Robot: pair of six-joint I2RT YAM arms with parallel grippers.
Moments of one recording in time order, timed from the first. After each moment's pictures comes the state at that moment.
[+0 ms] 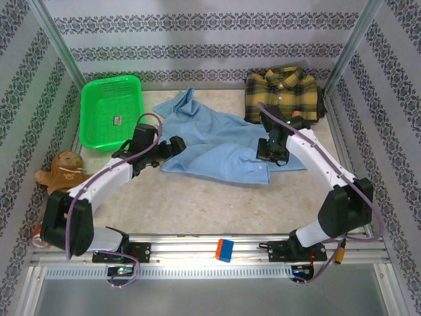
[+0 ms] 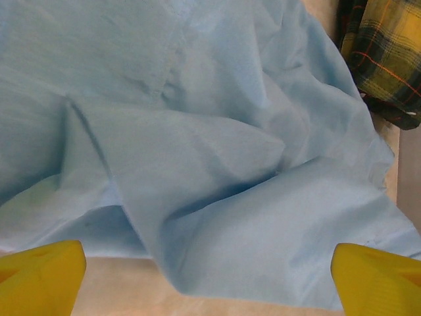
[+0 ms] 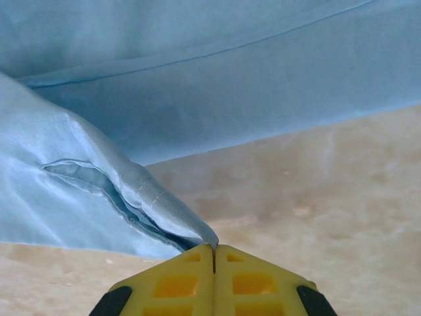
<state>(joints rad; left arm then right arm) -0.30 1.39 0.88 -0.26 0.28 -0.80 0.32 1.52 1.34 -1.18 0.03 0.51</state>
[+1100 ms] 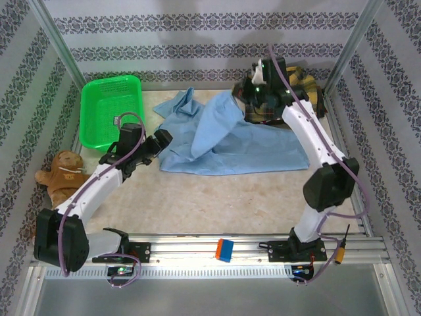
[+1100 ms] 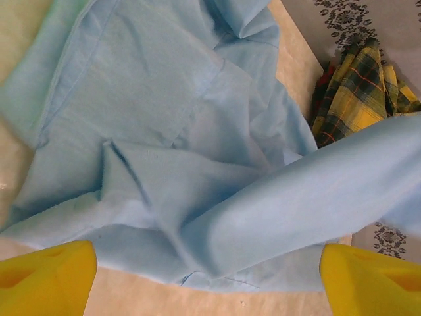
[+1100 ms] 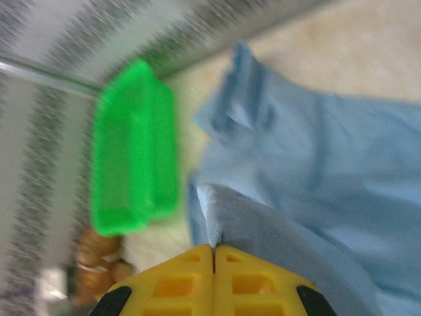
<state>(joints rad) -0.21 1.22 0.83 -0.28 0.22 -0.95 0.28 1.79 1.86 -0.63 -0.46 0.75</state>
